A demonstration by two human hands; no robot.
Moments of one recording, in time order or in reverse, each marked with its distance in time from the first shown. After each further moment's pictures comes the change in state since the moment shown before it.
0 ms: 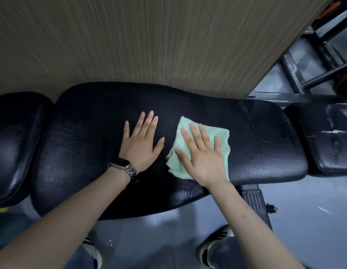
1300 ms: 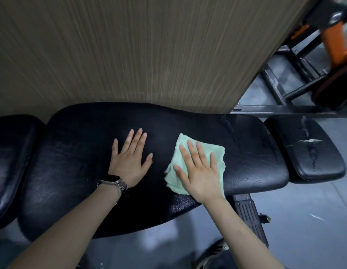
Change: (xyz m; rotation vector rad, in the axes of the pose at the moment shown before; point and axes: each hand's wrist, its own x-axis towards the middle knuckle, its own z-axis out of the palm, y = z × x) left_hand -0.001 0.002 0.000 0.038 0.001 -0.002; right_hand -0.016 0.018 -0.003 -0.015 0.040 0.053
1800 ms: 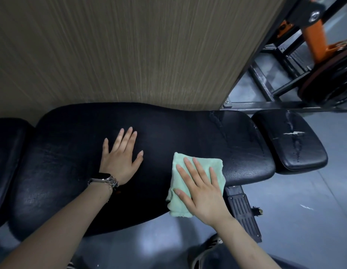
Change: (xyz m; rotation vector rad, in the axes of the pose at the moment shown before) left_hand 0.000 0.000 0.000 -0.004 -0.006 -0.002; right_hand -0.063 0.025 0.002 0.013 0.027 -0.121
